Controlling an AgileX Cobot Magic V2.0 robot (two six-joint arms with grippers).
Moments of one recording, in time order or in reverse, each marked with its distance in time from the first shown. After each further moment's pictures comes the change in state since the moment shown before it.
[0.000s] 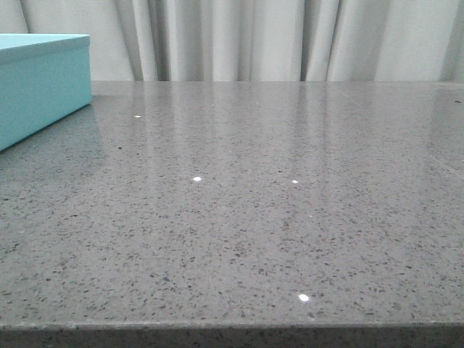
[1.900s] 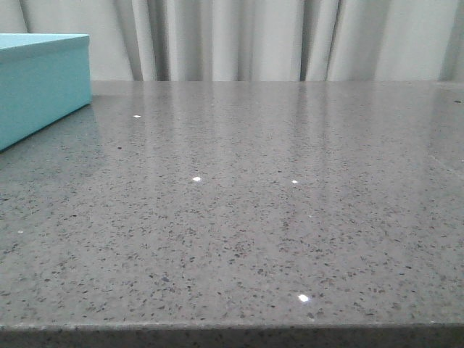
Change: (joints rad) left arm -0.029 -0.135 0.219 0.116 -0.169 -0.193; right arm 0.000 0.000 0.017 0.000 -0.010 0.000
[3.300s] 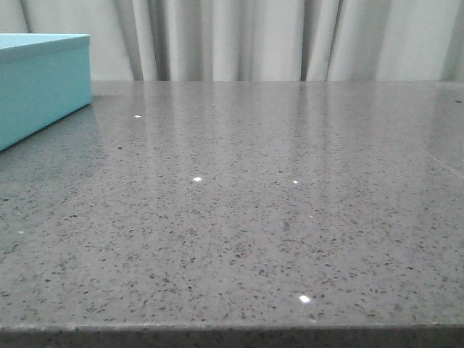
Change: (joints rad) left arm 0.000 0.000 0.000 0.000 0.000 0.000; right arm -0.362 0.000 0.438 0.511 -0.582 -0.438
